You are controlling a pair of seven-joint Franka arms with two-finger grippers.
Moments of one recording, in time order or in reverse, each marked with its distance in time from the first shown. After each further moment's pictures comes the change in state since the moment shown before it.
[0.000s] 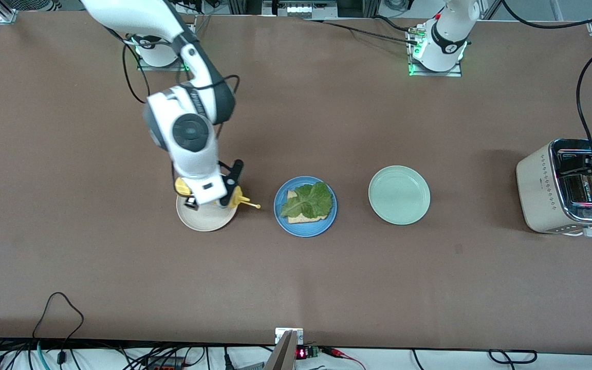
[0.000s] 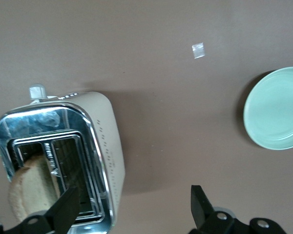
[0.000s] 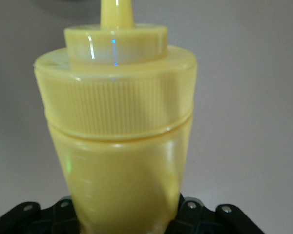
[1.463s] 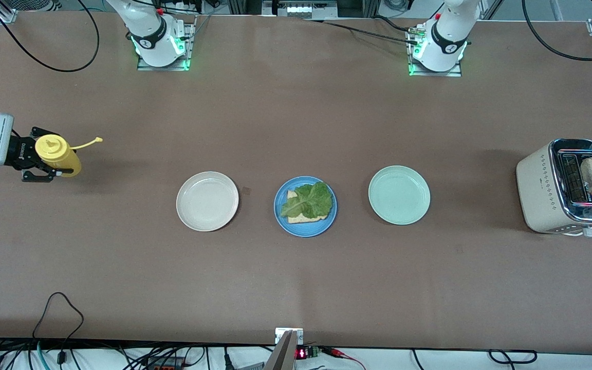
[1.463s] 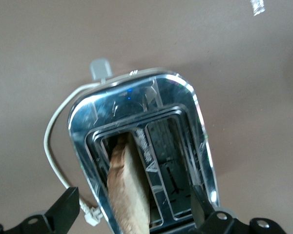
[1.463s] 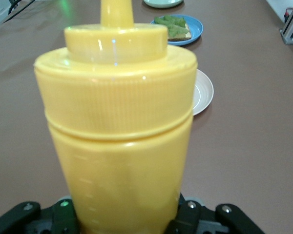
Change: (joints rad) left arm 0.238 0.211 0.003 0.159 0.005 -0.008 0.370; right arm -0.925 -0.108 0.039 -0.259 0.783 -0.314 -1.507
